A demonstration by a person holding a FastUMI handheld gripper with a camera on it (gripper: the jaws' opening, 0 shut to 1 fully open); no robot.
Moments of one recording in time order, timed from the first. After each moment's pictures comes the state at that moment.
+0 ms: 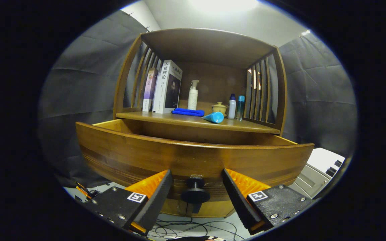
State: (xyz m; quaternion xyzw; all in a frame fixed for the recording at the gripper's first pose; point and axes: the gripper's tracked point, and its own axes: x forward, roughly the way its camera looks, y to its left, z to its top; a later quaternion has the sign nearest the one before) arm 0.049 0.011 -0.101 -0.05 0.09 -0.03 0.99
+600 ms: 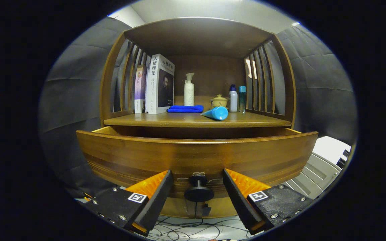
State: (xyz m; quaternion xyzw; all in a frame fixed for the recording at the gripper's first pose) arm 0.101 0.012 -0.106 -0.01 0.11 -0.04 0.99
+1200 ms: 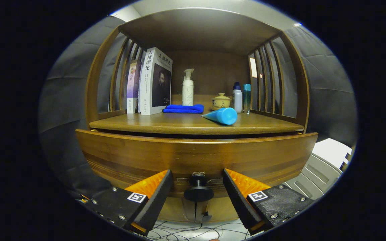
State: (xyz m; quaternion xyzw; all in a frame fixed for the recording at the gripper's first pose) arm 0.155 0.009 -0.110 -0.02 0.11 -0.04 0.99
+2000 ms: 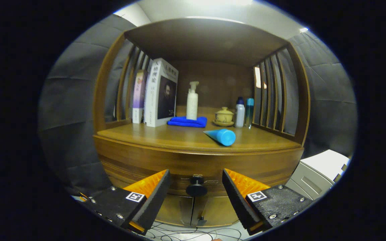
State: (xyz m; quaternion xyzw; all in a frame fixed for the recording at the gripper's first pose) arm 0.119 0.015 -0.051 -0.04 0.06 -0.01 1.00
